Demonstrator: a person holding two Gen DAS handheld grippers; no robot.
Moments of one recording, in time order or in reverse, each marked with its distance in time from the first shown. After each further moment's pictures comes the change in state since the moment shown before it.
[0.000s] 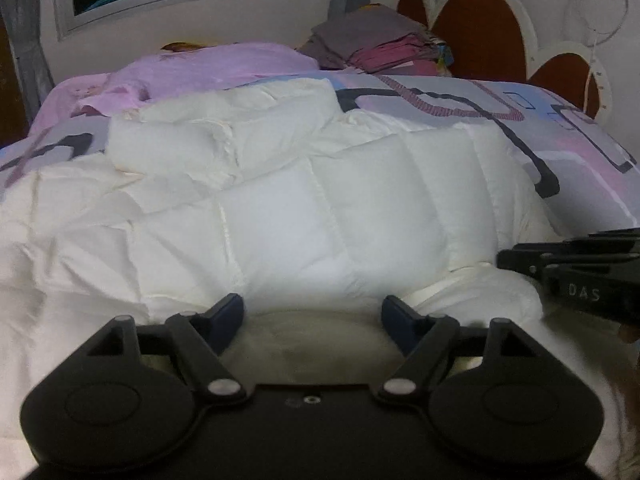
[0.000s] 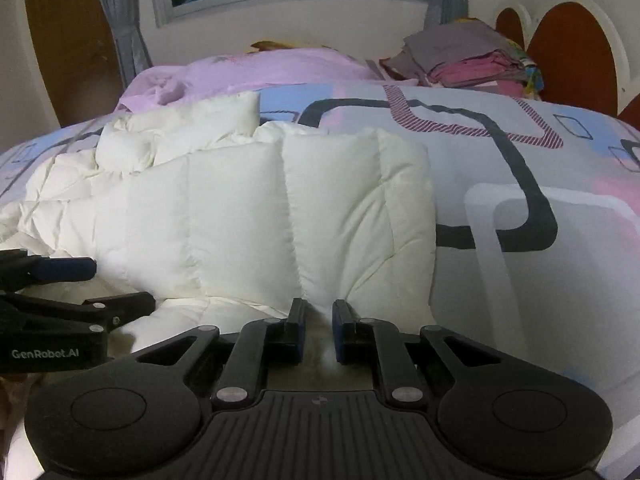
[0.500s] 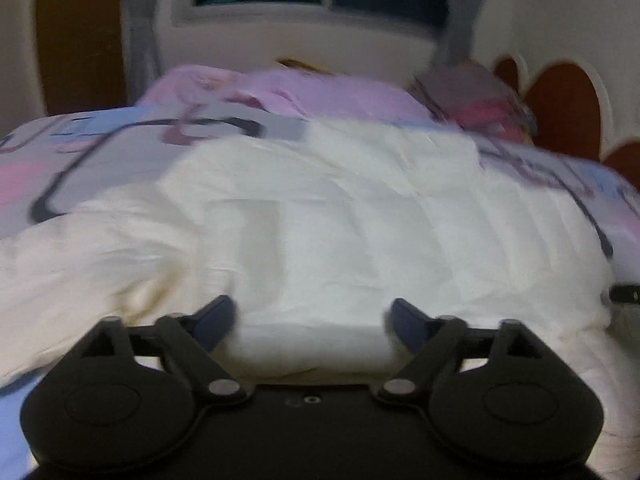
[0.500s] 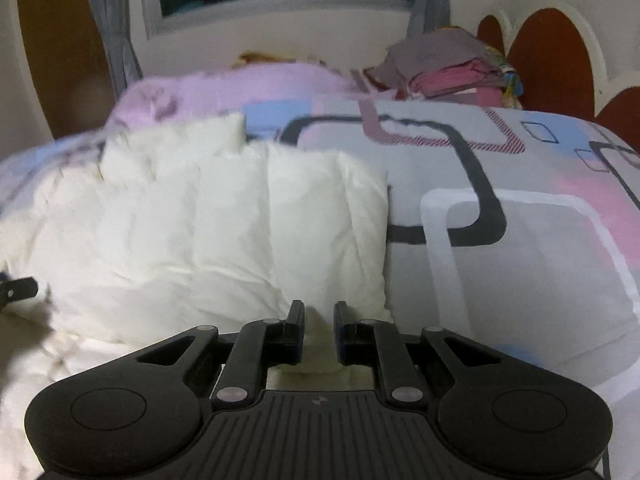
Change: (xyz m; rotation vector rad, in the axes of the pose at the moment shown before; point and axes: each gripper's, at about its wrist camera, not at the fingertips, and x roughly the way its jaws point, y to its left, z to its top) left arm -0.086 0.106 -0.060 -0.253 -0.112 0.179; right arm -0.049 -0.015 -0.010 0.063 -0.053 -0.017
